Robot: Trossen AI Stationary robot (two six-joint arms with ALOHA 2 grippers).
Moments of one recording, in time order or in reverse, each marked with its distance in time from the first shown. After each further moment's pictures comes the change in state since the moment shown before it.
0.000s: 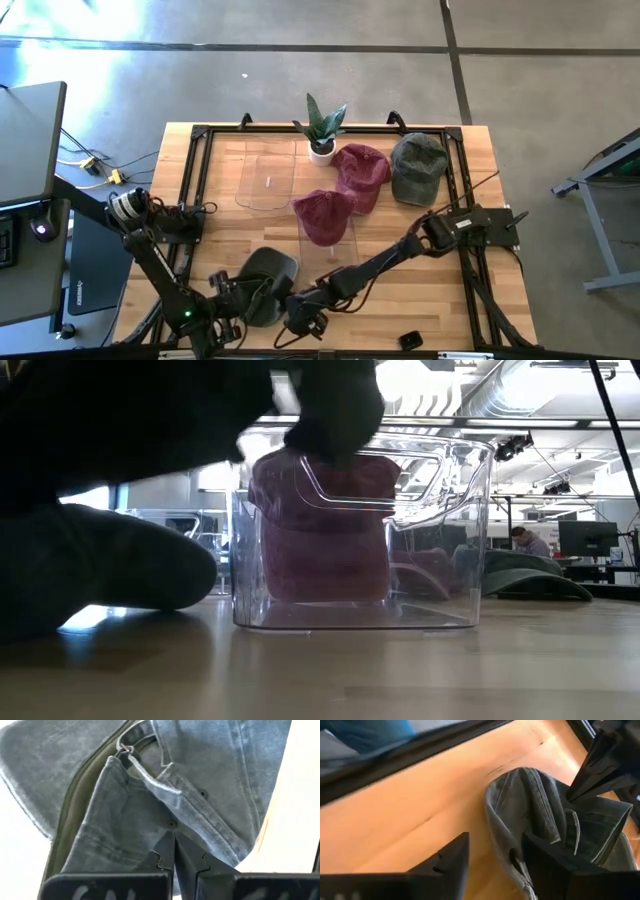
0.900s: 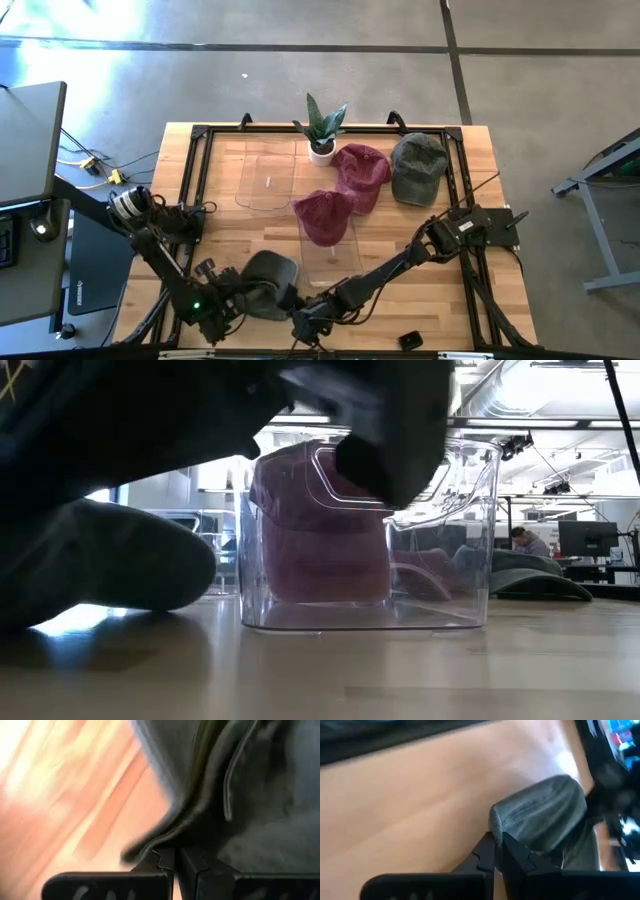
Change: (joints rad) left arm 0.051 -0.008 -0.102 -0.135 0.254 -0.234; right arm 0.067 -0.003 0.003 -0.068 0.157 -0.135
